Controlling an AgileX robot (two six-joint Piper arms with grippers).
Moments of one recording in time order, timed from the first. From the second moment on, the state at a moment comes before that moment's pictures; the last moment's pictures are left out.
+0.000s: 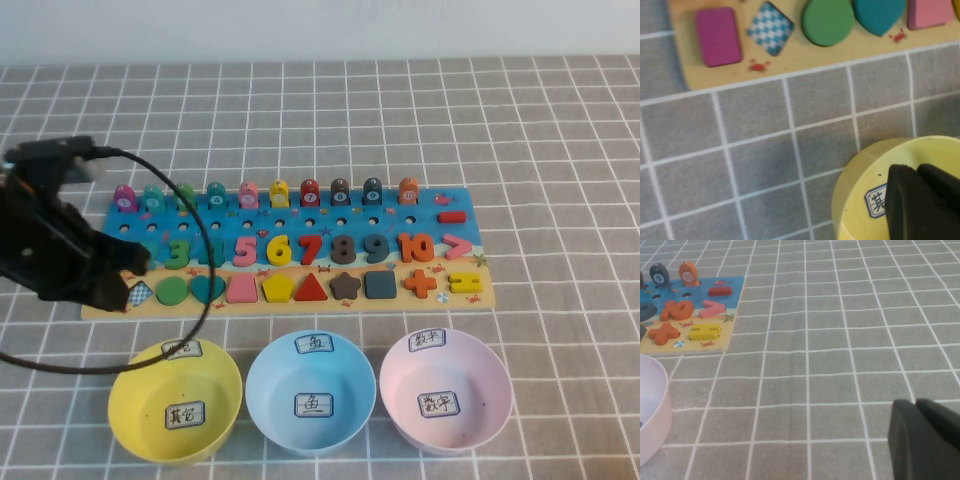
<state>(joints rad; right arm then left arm) 0.03 -0.01 0.03 0.12 0.38 0.00 -0.12 1.51 -1.13 -0.27 1.01 0.17</state>
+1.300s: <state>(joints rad) 0.03 -0.01 0.03 0.12 0.38 0.00 -0.16 1.80 -1.27 0.05 0.94 -0.01</state>
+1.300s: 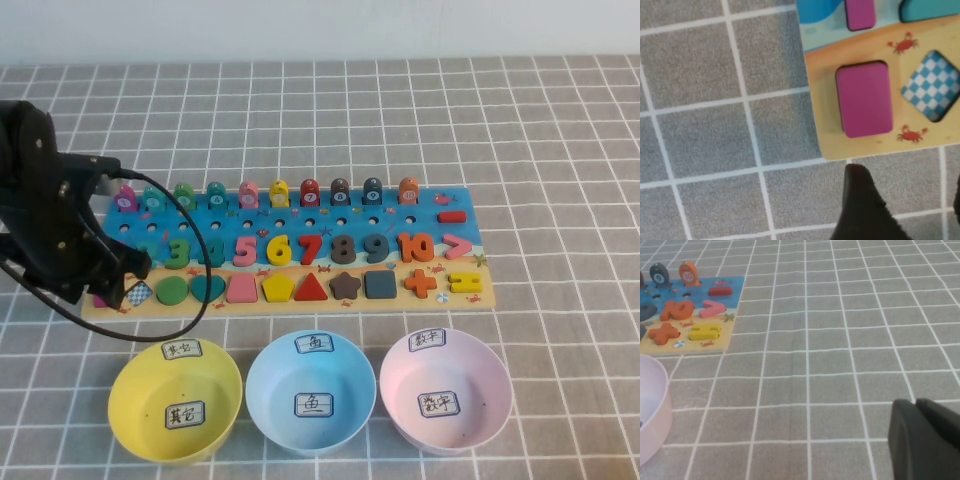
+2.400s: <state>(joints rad) 0.03 -0.01 0.03 0.12 0.38 0.00 -0.13 2.00 -1.50 0.06 1.09 -0.05</state>
